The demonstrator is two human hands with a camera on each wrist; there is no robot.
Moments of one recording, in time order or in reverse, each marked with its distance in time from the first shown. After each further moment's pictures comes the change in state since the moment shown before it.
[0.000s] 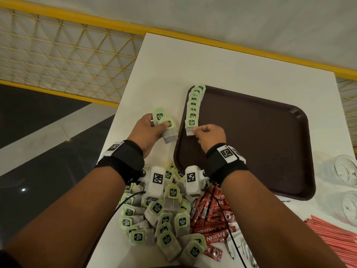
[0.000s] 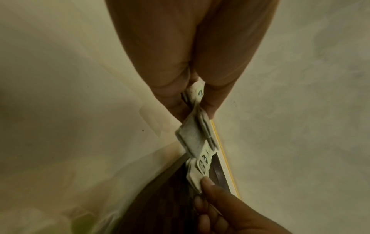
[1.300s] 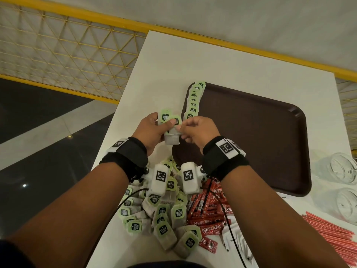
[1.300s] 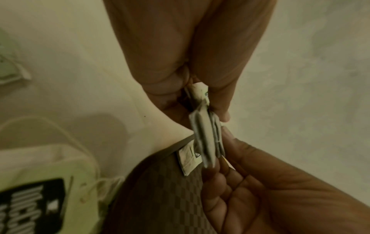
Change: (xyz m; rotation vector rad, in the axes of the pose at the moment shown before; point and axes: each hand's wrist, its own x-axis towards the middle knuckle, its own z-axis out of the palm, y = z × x) left_hand -0.027 0.003 0.017 -0.023 -0.044 -0.002; right_hand -0.034 -0.026 -0.006 0.189 -0.348 -0.102
